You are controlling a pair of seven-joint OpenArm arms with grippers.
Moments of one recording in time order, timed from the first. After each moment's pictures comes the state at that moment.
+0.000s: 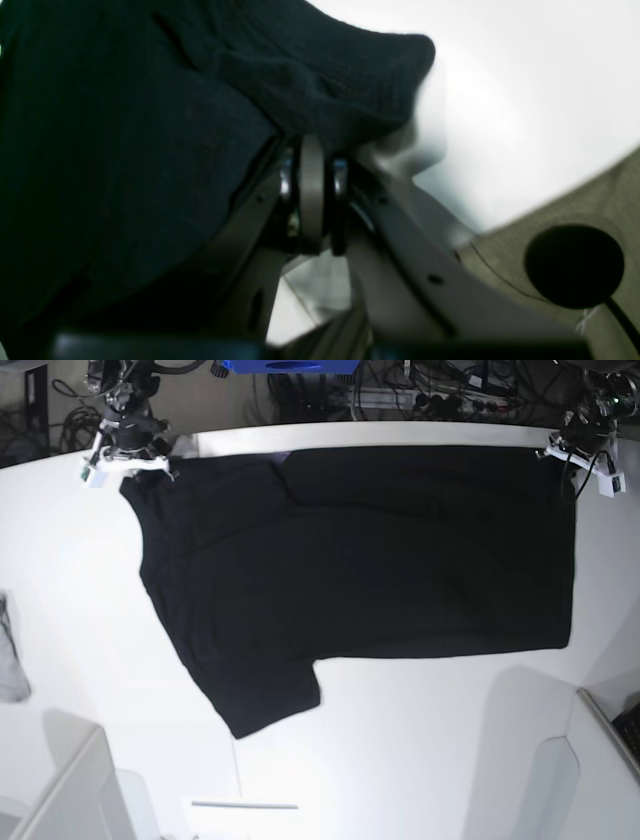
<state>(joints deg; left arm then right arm) 27.2 -10.8 -48.8 90.6 -32.4 -28.7 48.5 -37.0 1.2 15.7 106.3 39.7 -10.7 -28.1</state>
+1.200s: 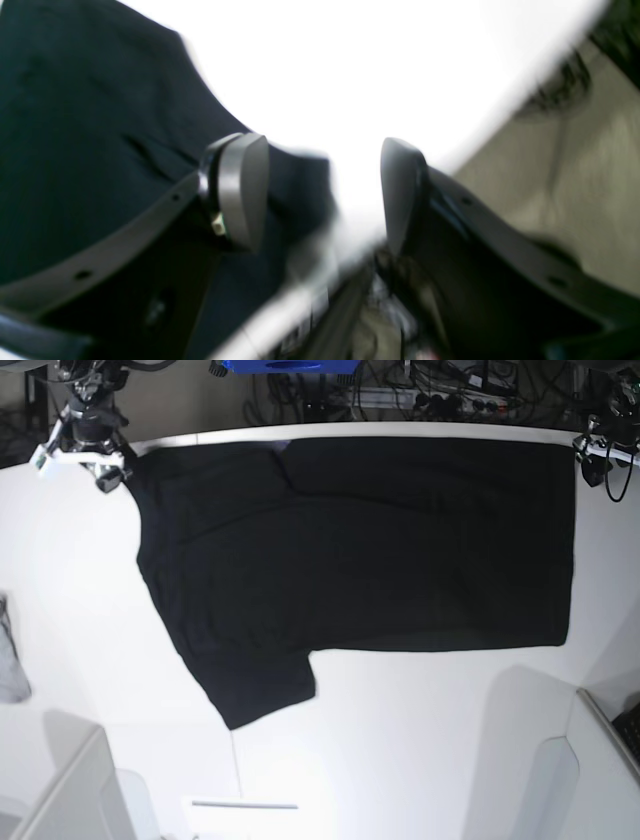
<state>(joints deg) 25.0 -10.7 -62.0 93.8 -32.2 -28.6 49.1 -37.6 1.4 26.1 110.4 39.6 -10.5 -28.6</state>
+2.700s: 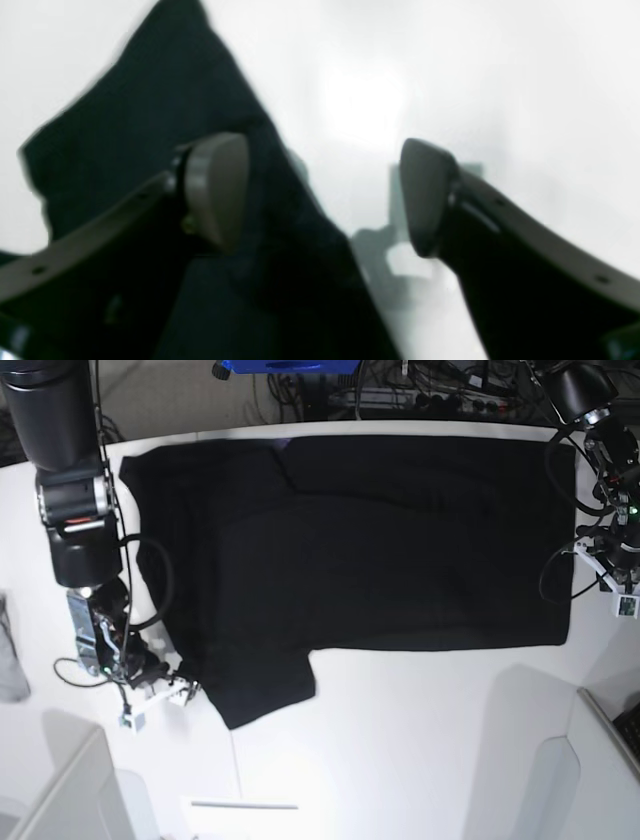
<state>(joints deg) 6.1 -22.0 -36.9 94.4 -5.8 -29.7 48.7 37.2 16.7 -16.7 35.8 39.3 3.6 -33.6</state>
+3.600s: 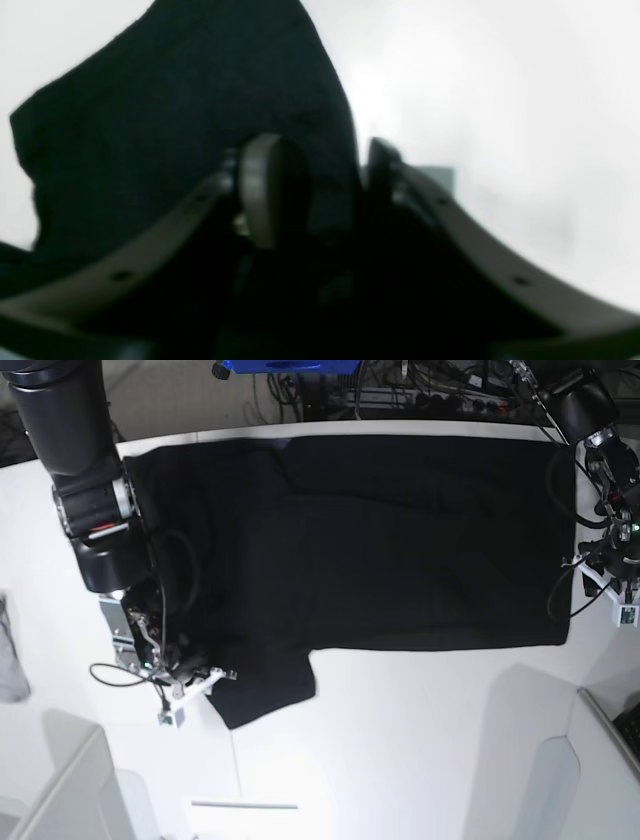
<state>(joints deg) 0.1 -22.2 -37.1 84.7 -6.0 -29.7 48.2 37.9 11.9 -23.9 31.0 37.5 4.2 -26.9</state>
